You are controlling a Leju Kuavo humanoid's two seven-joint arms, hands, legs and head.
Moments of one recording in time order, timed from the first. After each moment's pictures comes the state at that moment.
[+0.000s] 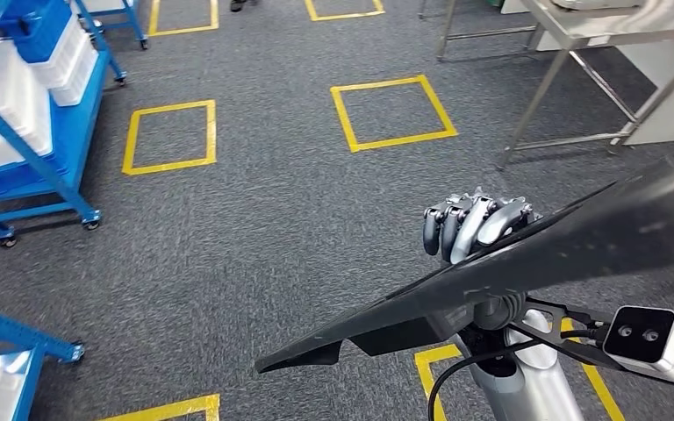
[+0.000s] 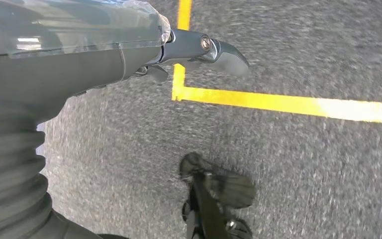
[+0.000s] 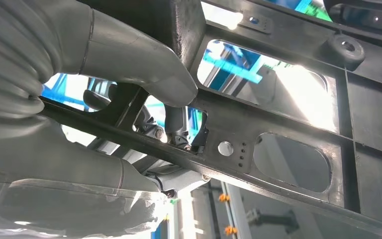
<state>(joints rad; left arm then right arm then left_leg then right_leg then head) -0.02 0.06 0.08 -0.18 0.30 0.17 -0.16 -0.32 -0.05 0.34 -1.92 -0.22 0.38 -0.69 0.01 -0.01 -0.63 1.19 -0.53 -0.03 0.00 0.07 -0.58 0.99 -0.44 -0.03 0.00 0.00</state>
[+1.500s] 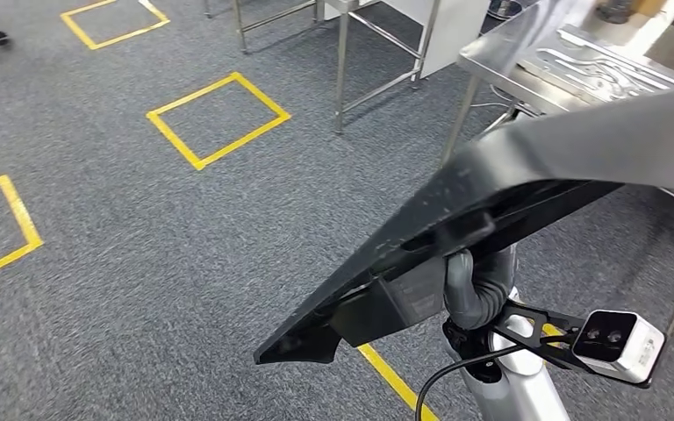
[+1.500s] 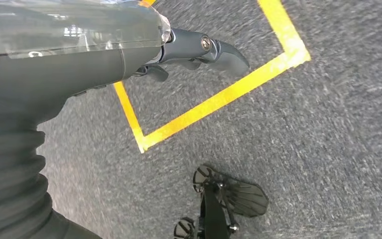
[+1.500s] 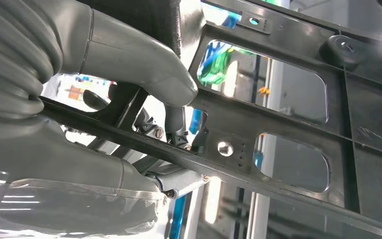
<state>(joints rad) -0.03 0.07 0.08 -0.18 0.24 0.16 -0.13 -0.29 -0.02 0.36 -1.89 -0.14 0.30 -0.69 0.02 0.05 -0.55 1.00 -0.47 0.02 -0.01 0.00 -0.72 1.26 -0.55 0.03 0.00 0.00</state>
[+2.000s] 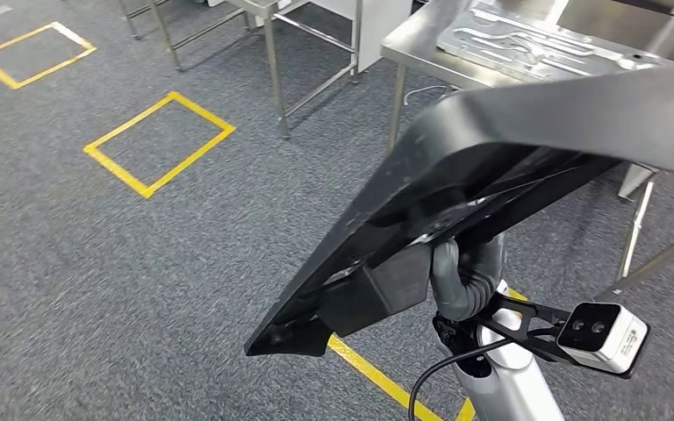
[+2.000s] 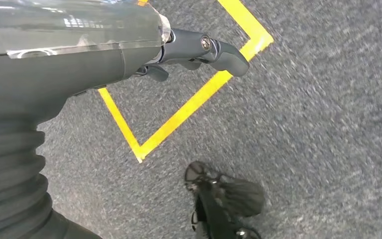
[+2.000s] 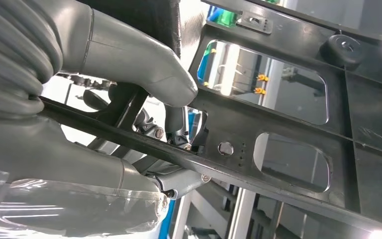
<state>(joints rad) -0.04 0.07 0.07 -0.18 0.23 0.16 -0.11 -0.33 -0.01 0.40 -1.87 -0.13 0.26 -0.69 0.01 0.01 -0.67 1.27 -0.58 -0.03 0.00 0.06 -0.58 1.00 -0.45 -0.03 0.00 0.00</state>
